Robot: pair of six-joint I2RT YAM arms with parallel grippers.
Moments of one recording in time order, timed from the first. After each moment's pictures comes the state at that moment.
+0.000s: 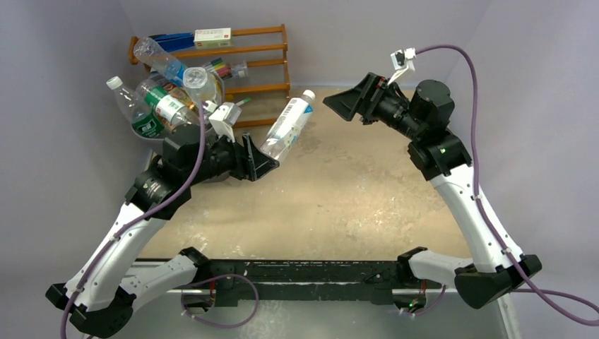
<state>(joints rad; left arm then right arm) -0.59 0.94 1.25 -0.65 0.28 -0.50 0.41 1.18 1.43 -0.29 -0.36 0.67</state>
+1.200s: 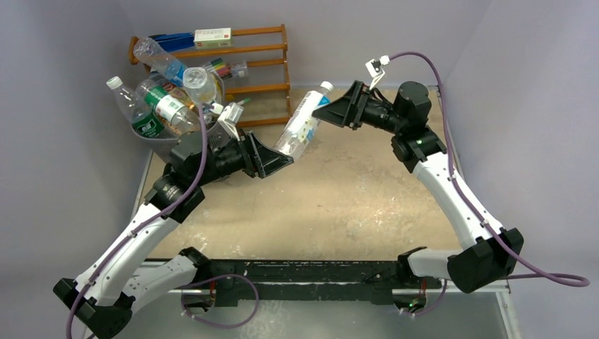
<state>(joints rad) -0.59 0.90 1.03 -0.21 0.44 -0.73 0.36 1.28 1.28 -0.01 -0.72 0.84</state>
